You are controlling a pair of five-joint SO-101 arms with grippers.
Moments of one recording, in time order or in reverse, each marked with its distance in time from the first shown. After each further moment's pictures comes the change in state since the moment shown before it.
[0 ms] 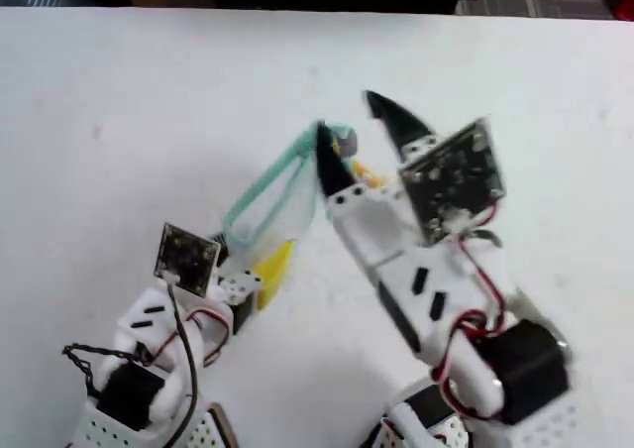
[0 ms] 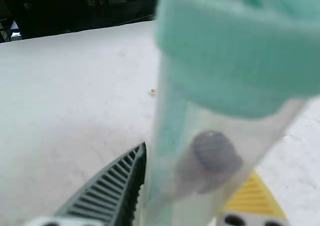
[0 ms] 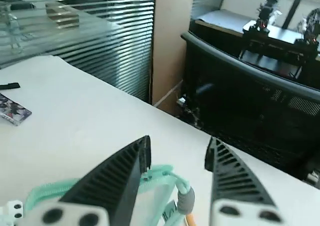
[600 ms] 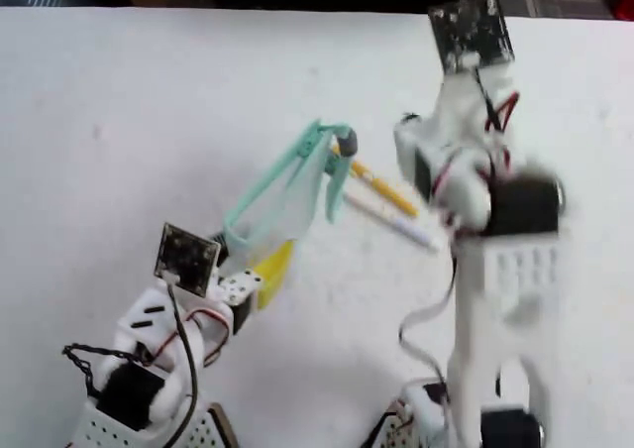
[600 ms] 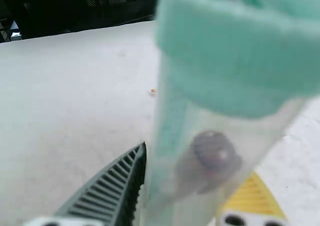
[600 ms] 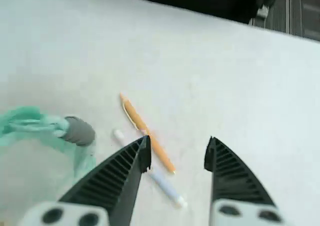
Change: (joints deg) left arm 0.0 0.0 0.0 0.0 0.0; right arm 23.3 32.5 -16.7 19.5 0.0
